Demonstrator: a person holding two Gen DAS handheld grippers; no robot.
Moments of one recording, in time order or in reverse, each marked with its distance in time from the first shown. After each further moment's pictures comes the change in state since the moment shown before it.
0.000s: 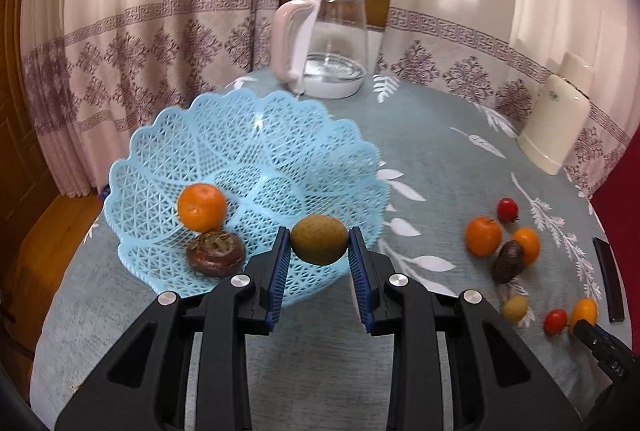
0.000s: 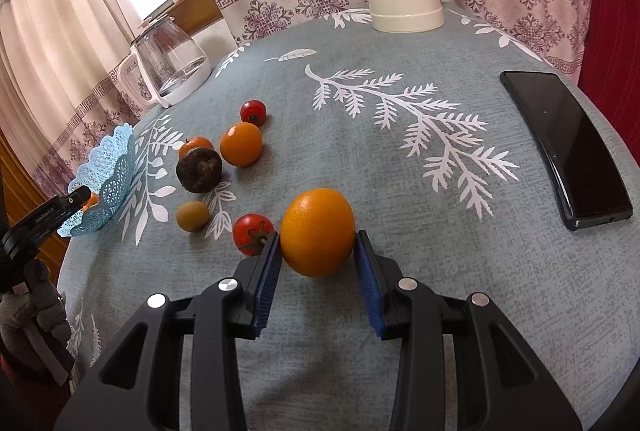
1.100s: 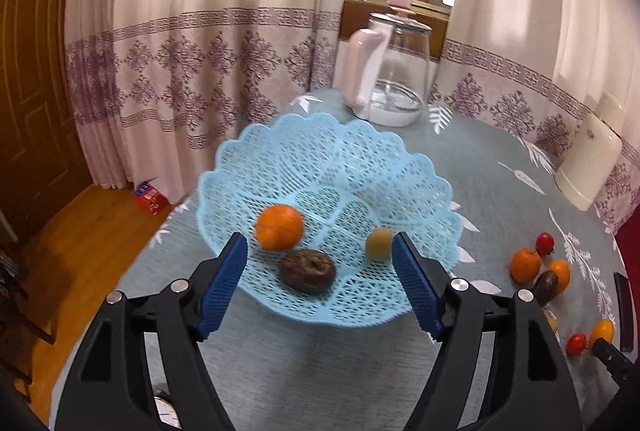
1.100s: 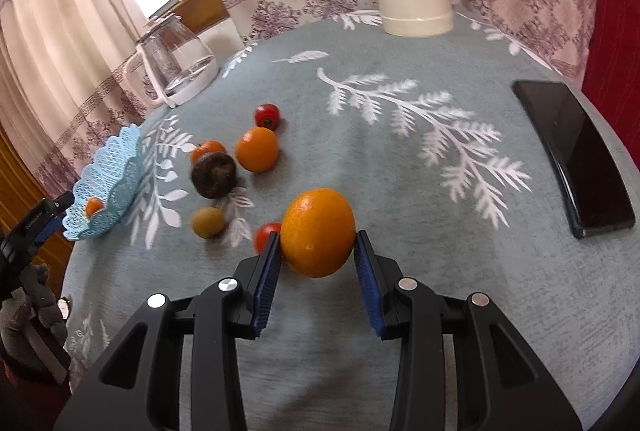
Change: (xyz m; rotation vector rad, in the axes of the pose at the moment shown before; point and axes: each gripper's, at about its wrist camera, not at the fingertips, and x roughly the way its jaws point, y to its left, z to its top) left arm -0.025 0.049 0.009 -0.089 -0.072 0.129; right arm -0.003 0.017 0.008 -0.017 0.000 0.015
